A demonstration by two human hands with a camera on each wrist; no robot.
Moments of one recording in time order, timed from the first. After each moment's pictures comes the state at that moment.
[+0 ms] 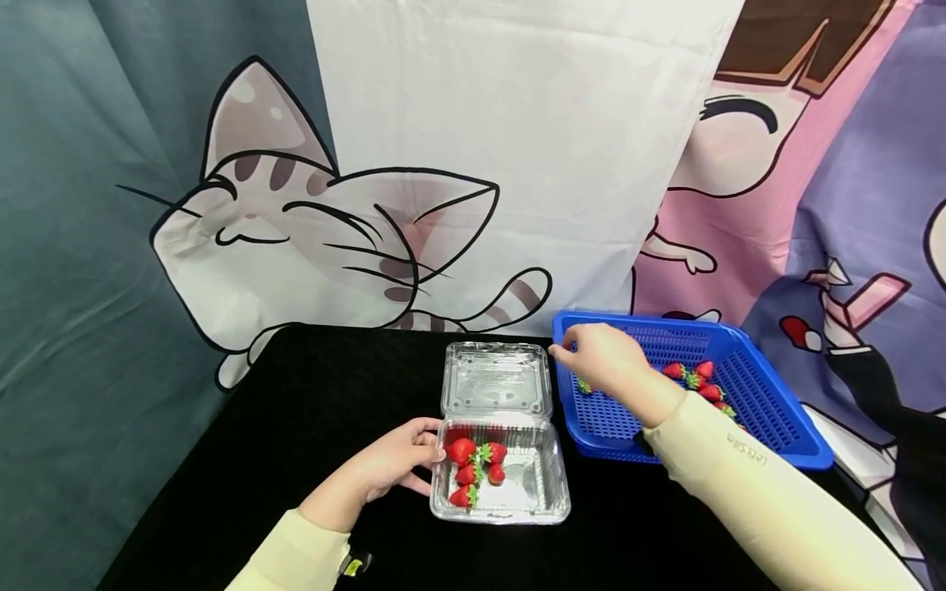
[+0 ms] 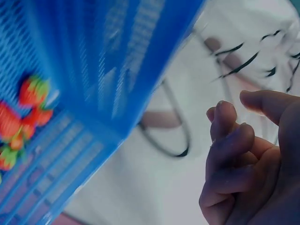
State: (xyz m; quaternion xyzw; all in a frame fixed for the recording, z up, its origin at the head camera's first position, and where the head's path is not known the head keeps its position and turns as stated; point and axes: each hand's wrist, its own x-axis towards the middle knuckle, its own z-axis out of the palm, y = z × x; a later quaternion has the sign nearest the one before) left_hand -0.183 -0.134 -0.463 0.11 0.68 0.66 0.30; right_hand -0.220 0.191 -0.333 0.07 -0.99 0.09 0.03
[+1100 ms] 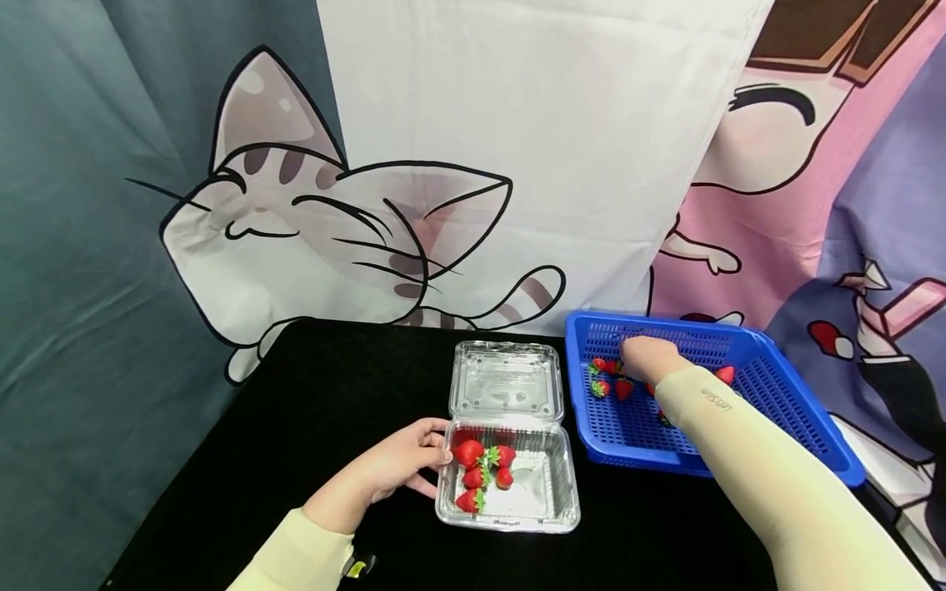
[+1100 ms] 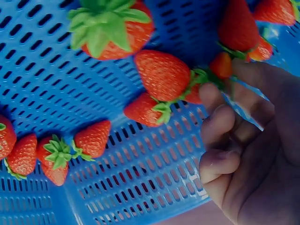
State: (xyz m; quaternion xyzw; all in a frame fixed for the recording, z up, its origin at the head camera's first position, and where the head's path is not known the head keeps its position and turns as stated) left_hand -0.182 -0.133 -0.461 0.11 0.68 0.67 0.30; right_hand -0.303 0.290 -0.409 0.05 -0.99 -0.03 -0.13
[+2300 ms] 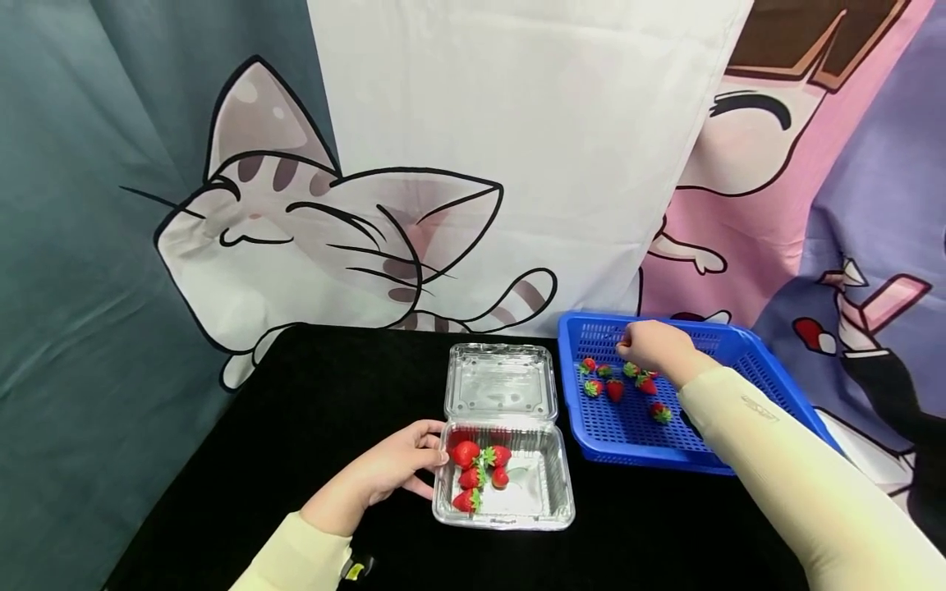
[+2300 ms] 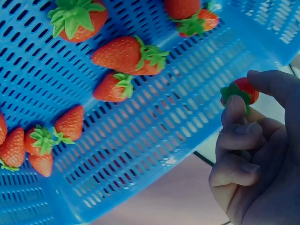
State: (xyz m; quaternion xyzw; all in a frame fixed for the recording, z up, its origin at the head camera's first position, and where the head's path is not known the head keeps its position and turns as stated) left_hand -0.184 -0.134 -0.465 0.11 0.67 0.67 0.30; right_hand -0.280 0.296 -0.369 0.05 -0.99 0.05 -0.09
